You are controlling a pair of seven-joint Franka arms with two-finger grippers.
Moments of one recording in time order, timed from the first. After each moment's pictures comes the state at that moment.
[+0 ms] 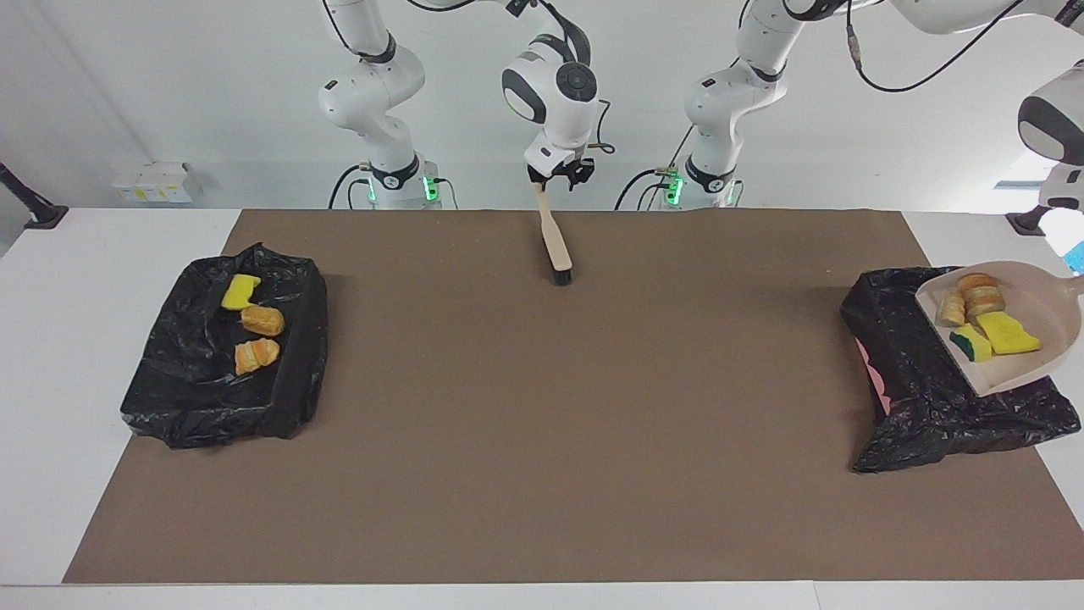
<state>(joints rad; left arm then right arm) 0.36 0.18 -0.01 -1.62 0.86 2.07 1.65 0.78 -0.08 0.19 -2.30 0.29 2.02 0.84</state>
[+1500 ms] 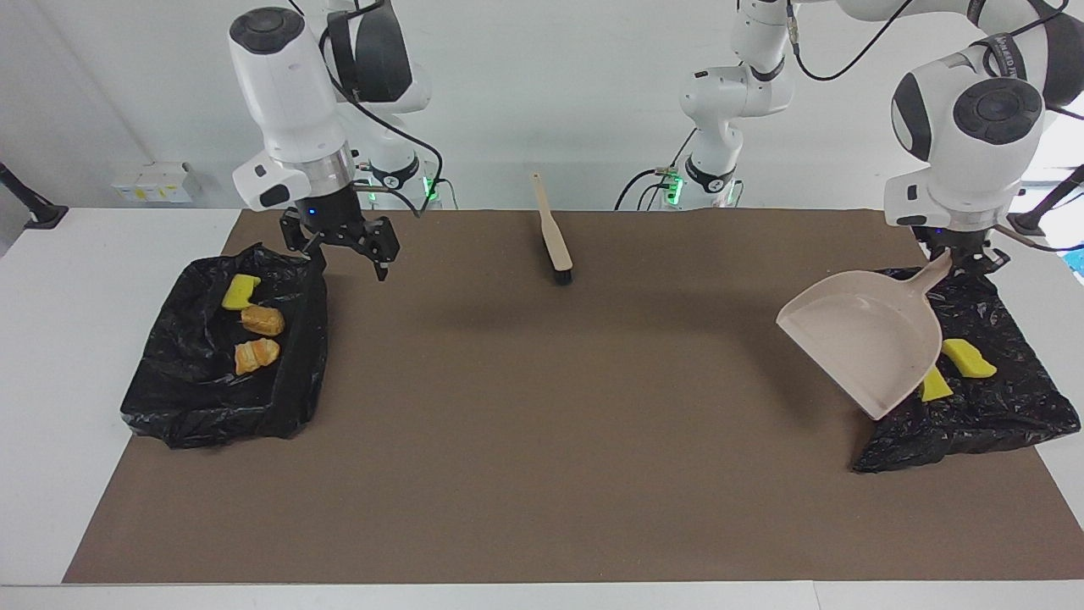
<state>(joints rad) 0.01 0.07 -0.03 -1.69 0.44 1.63 0.98 -0.03 0.00 0.17 -1.67 -0.05 1.78 0.31</state>
